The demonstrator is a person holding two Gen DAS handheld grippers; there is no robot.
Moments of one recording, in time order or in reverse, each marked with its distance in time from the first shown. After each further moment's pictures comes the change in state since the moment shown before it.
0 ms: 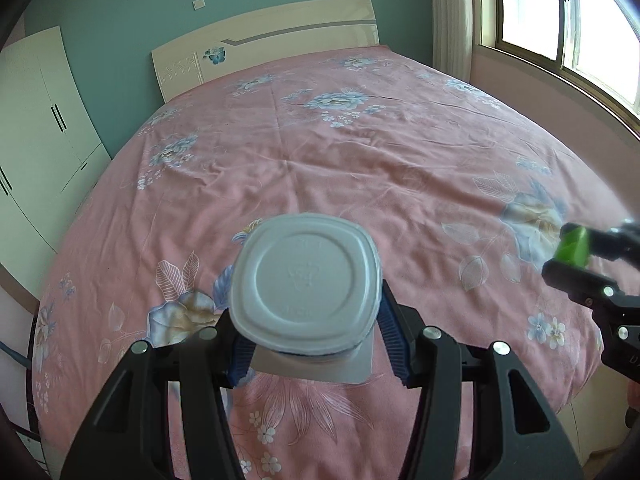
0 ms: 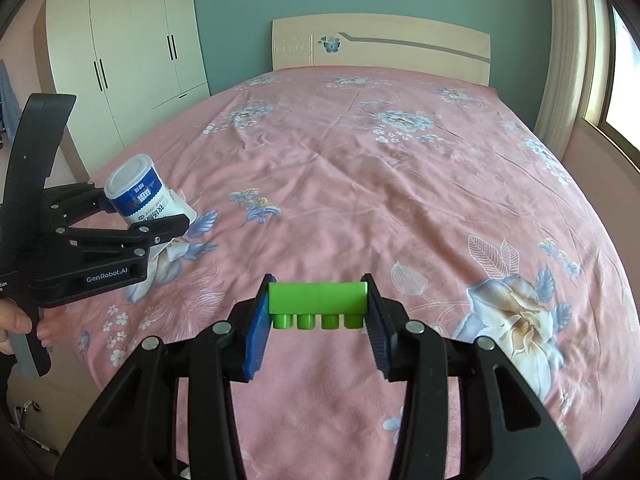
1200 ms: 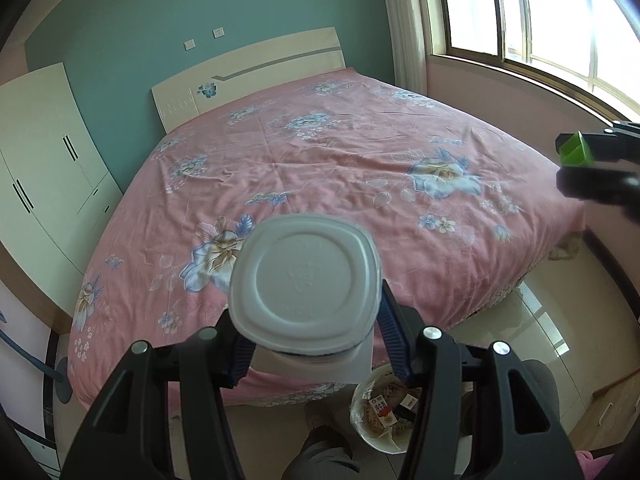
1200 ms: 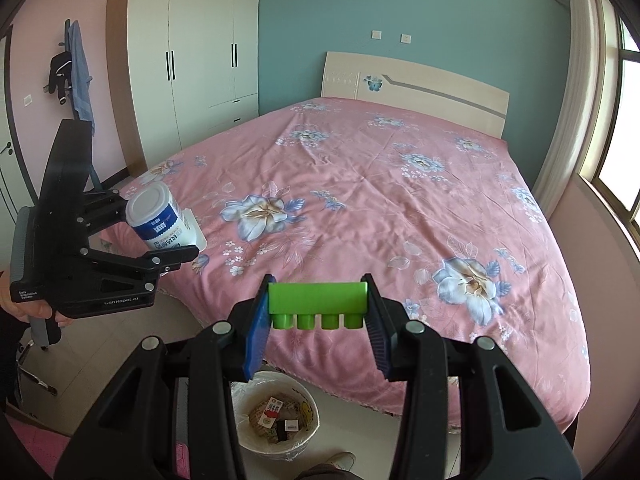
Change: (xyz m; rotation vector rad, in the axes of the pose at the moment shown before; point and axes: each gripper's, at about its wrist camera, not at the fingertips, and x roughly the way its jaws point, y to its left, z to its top) left arm -0.253 -0.043 -0.154 0.107 -0.074 -0.024; right arm -0.290 0.100 -0.112 -0.163 -0.070 0.051
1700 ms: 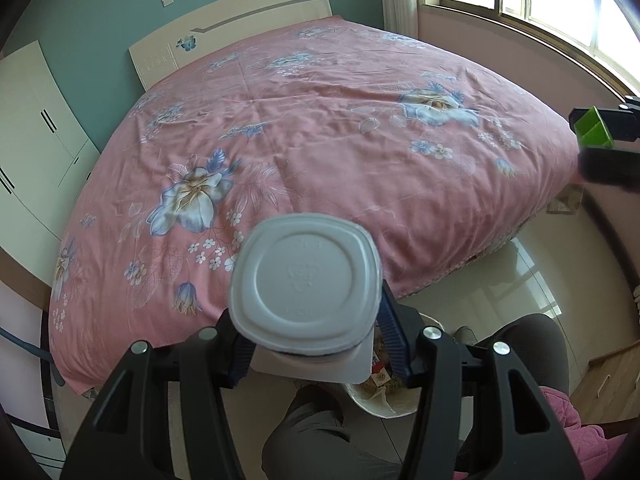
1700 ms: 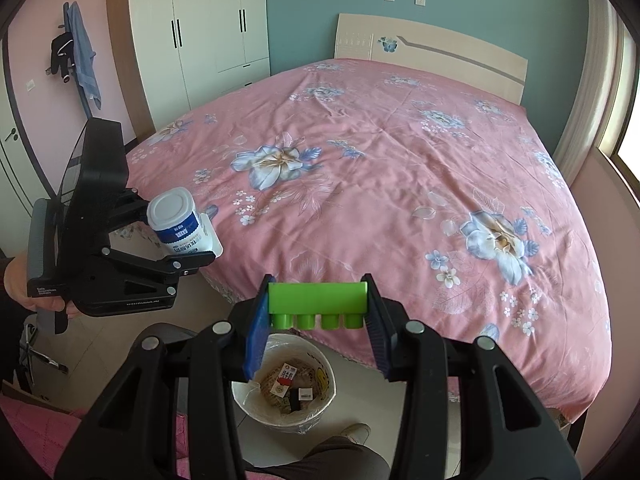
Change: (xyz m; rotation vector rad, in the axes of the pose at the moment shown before) left arm 0.060 -0.015 -0.057 0.019 0.187 -0.048; right arm 0.053 0.007 -0.049 0.009 0.139 0.050
